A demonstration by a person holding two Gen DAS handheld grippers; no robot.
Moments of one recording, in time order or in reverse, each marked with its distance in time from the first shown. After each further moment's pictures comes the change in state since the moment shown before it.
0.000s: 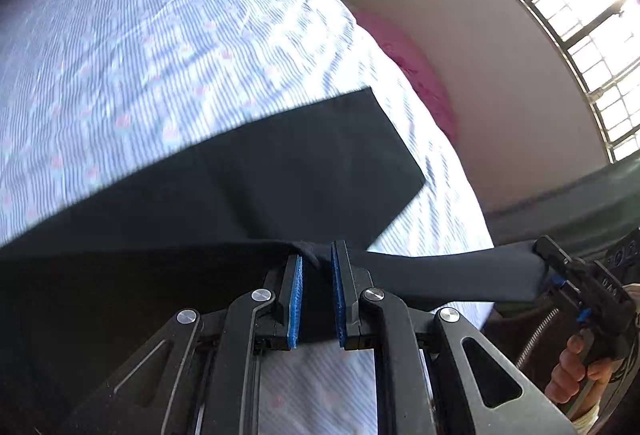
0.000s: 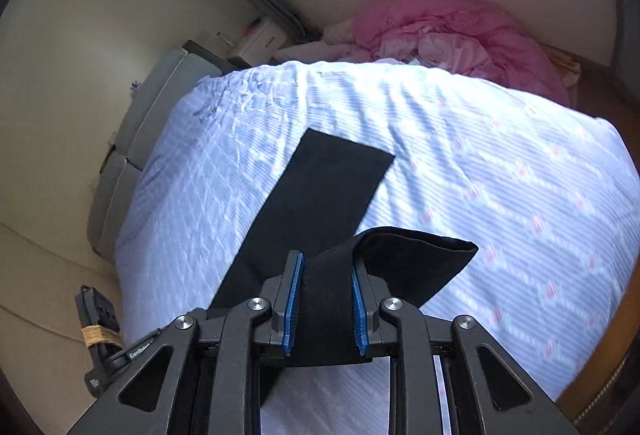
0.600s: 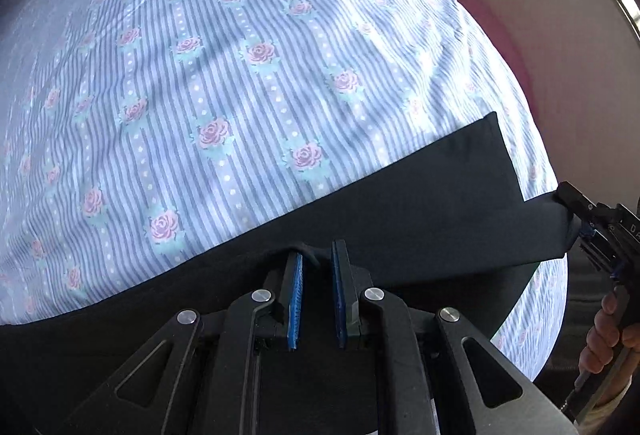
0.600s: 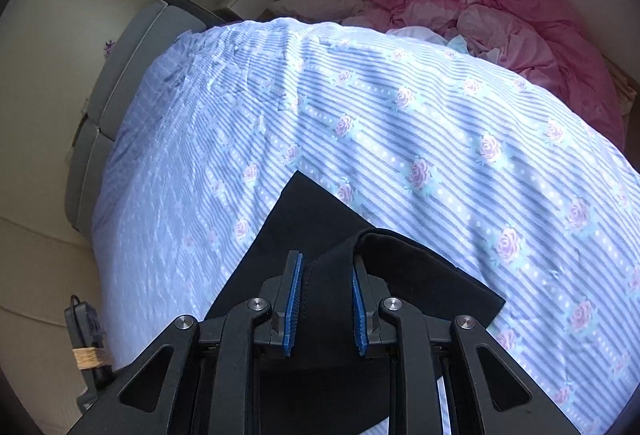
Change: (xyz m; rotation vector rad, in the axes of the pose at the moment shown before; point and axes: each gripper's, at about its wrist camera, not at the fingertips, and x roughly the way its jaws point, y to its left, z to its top) left arm 0.143 0.038 0.104 -0.080 0.155 0.226; right arm 0.217 0.005 0.125 -0.065 0.199 -0.026
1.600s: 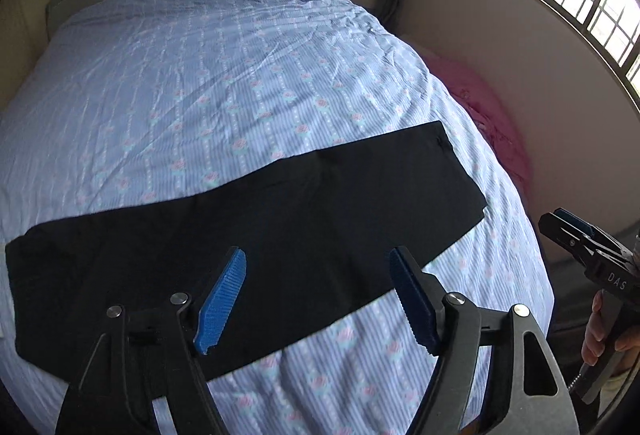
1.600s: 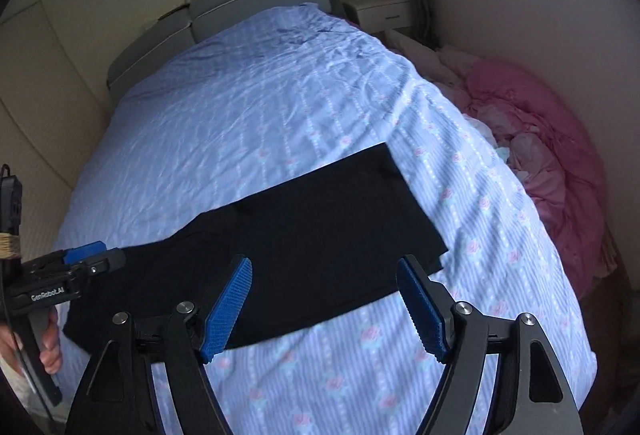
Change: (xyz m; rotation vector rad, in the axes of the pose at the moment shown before) left arm -0.195 0.001 -0.199 -0.057 -0.341 0.110; right arm -0.163 0.079 -0.118 -0.613 -0.061 -0.035
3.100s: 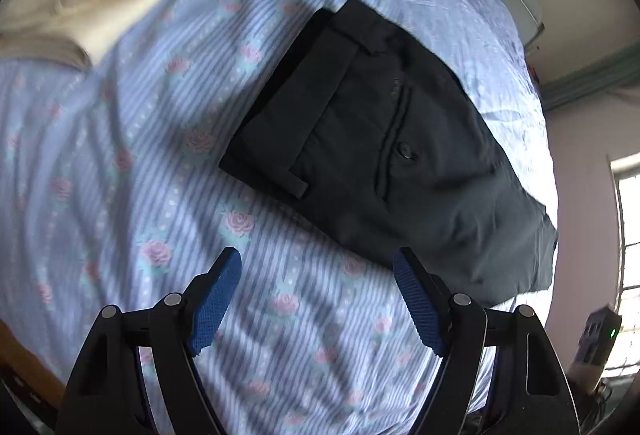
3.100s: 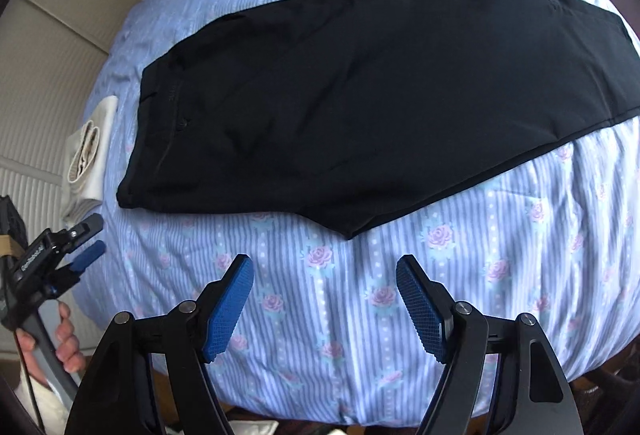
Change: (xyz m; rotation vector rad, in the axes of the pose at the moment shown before) left arm -0.054 0.526 -0.280 -0.756 0.086 -0.061; right arm 0.110 0.448 -0.250 -0.068 0.468 0.068
